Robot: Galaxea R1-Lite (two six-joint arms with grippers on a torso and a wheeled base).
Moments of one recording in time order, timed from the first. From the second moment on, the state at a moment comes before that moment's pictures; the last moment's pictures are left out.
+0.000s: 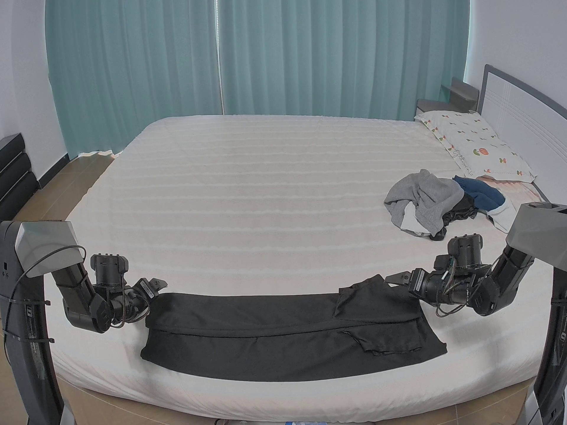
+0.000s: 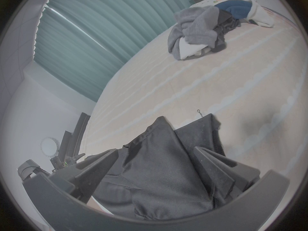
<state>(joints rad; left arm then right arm) 0.06 2.36 -0.69 -0.96 -0.09 -0.72 0.13 2.26 -0.75 -0.87 0.33 0.57</state>
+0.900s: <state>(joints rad) 0.06 2.36 -0.69 -0.96 -0.10 -0.71 0.14 2.31 -0.81 -0.72 0.33 0.50</state>
